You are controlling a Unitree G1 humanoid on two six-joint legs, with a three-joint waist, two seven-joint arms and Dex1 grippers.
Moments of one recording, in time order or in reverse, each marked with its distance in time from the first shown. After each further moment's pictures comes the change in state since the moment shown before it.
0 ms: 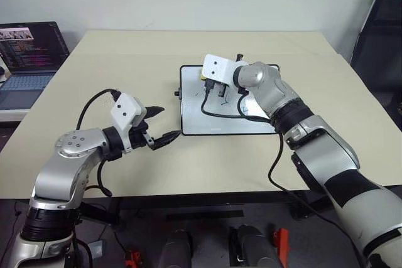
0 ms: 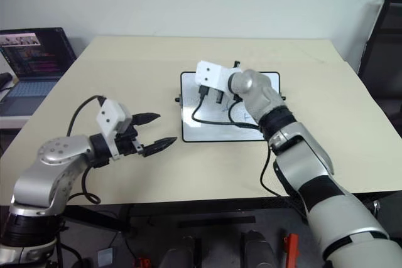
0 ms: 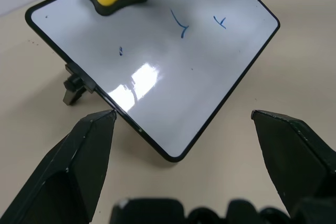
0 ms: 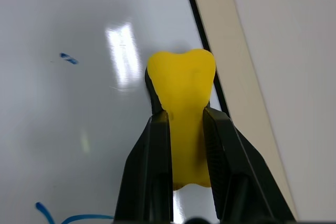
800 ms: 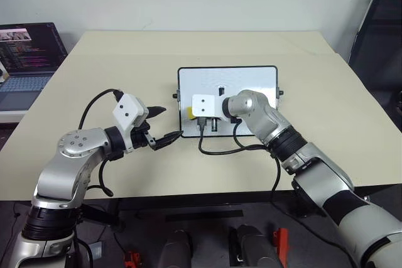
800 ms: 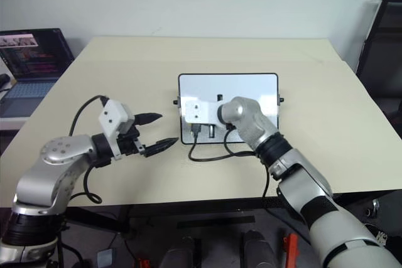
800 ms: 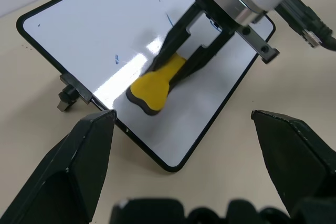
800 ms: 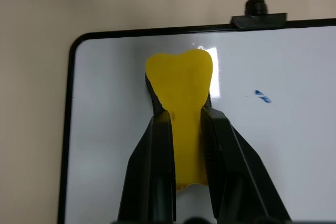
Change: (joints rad) left arm -0.006 0.000 -0.014 0.007 0.004 -0.017 -0.001; right arm 0.252 0.006 0.097 -0.370 -0.020 0.068 0.273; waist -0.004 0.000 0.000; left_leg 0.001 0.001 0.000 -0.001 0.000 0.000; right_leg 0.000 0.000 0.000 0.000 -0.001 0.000
